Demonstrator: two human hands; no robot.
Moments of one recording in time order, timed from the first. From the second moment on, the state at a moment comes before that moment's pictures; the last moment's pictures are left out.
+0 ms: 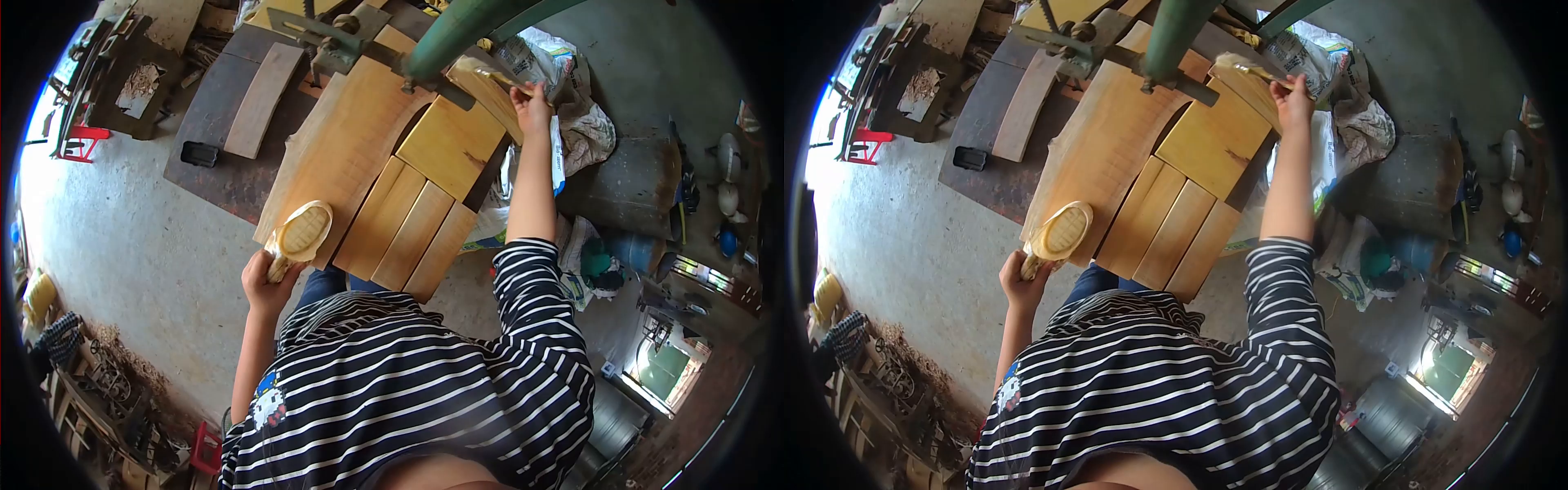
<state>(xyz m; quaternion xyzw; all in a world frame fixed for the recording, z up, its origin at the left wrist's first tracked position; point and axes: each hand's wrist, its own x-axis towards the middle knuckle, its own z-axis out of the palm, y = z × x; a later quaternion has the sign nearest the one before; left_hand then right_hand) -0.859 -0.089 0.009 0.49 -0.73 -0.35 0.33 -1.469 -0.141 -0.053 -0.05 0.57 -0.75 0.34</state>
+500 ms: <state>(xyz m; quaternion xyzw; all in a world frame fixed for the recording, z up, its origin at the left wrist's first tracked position) -0.854 -0.092 0.006 0.49 -0.72 -0.37 0.32 -1.532 -0.036 -0.020 -0.39 0.89 -0.20 -0.11</state>
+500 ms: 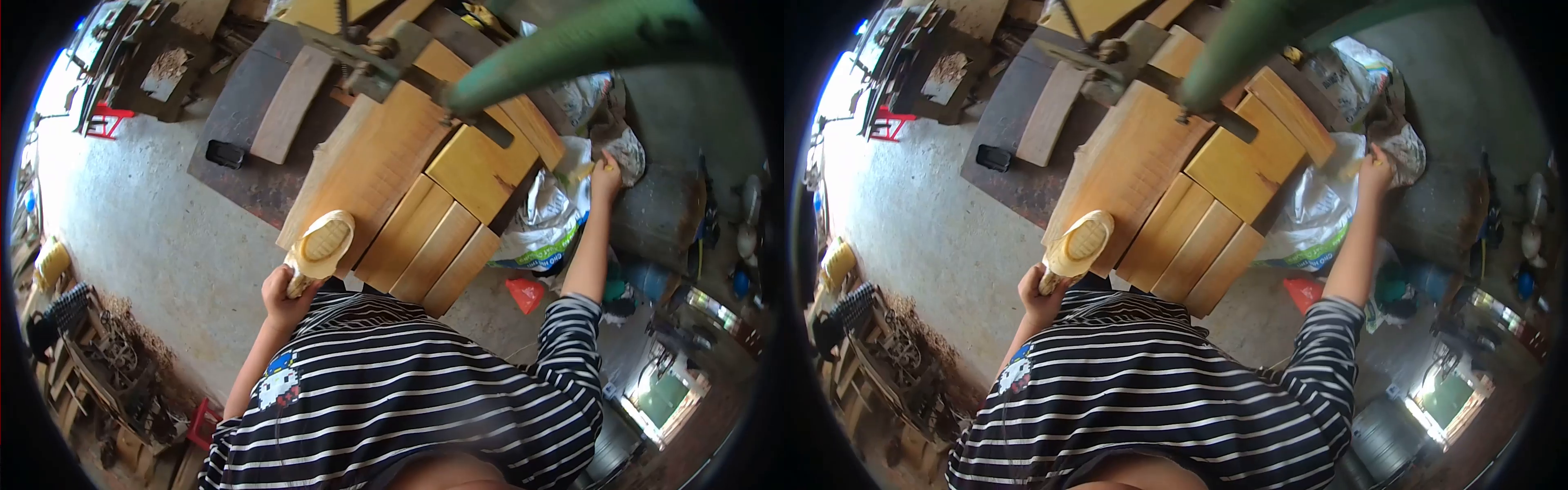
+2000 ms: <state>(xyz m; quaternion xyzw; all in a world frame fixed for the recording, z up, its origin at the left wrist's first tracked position) -0.674 -0.324 0.025 0.28 -0.83 -0.47 0.12 -1.042 -0.393 -0.008 -0.62 0.72 -0.29 0.10</state>
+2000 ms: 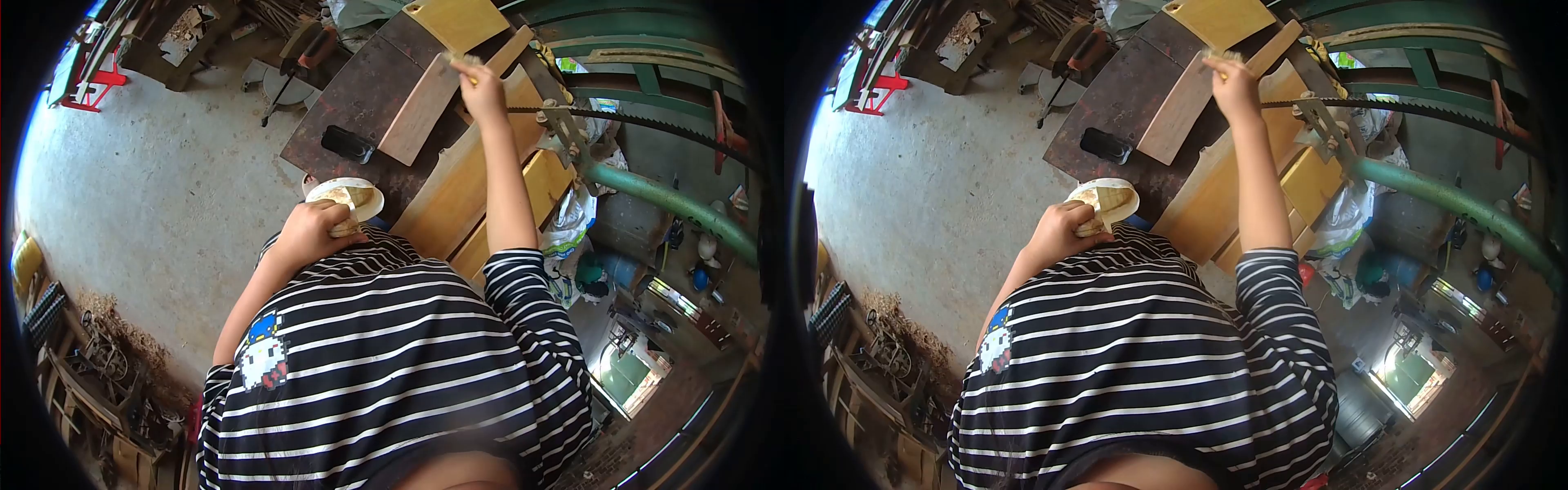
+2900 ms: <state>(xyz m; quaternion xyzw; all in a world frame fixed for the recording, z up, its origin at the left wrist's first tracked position) -0.678 -0.360 0.020 0.38 -0.72 -0.56 0.18 -1.047 -0.425 -0.004 -0.65 0.66 -0.32 0.21</state>
